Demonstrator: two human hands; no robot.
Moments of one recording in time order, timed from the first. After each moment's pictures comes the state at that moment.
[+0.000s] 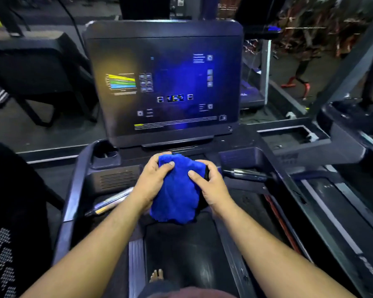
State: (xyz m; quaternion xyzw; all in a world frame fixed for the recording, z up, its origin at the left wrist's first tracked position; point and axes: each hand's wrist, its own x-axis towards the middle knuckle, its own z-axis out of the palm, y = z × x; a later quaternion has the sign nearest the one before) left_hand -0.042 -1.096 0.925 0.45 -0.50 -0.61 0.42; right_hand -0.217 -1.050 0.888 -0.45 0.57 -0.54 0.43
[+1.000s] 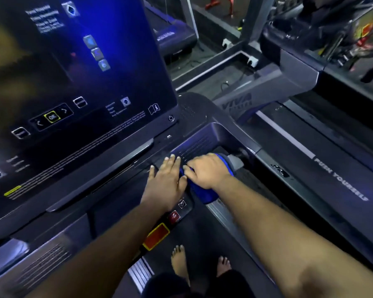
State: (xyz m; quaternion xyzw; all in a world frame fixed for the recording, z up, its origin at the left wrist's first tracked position) left_hand -0.227 -1.223 0.816 0.34 -0.91 -0.22 -0.06; right_hand -0.390 -1.163 0.790 -0.62 0.78 -0.04 0.05
